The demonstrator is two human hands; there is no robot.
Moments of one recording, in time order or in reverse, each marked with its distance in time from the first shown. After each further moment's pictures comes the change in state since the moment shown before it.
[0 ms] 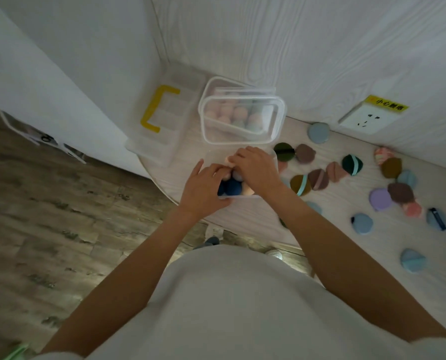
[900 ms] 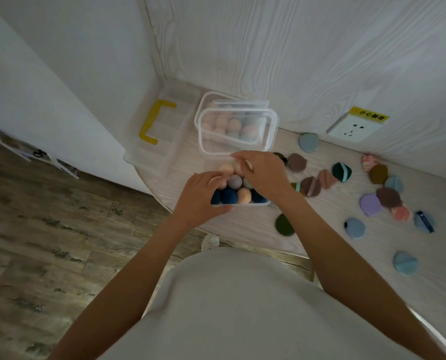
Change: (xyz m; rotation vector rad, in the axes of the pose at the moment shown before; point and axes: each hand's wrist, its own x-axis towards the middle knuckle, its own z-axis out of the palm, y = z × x) left_hand -0.002 0.002 -0.014 -0.187 0.015 -0.012; right_hand -0.019 -0.003 -0.047 0.404 0.111 0.330
